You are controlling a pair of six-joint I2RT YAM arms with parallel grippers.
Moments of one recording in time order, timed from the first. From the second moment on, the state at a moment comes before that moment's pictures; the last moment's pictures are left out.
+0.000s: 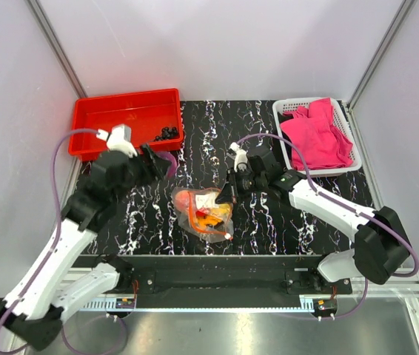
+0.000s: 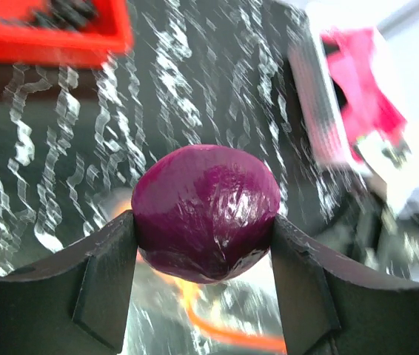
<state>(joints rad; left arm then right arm) -0.54 0.82 1.01 -0.58 -0.14 -0.63 0.68 1.40 0.96 -0.24 -0.54 0.52</state>
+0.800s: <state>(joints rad) 0.00 2.01 1.65 -0.38 0.20 -0.55 0.67 1.39 0.99 -0.26 -0.54 0.49</state>
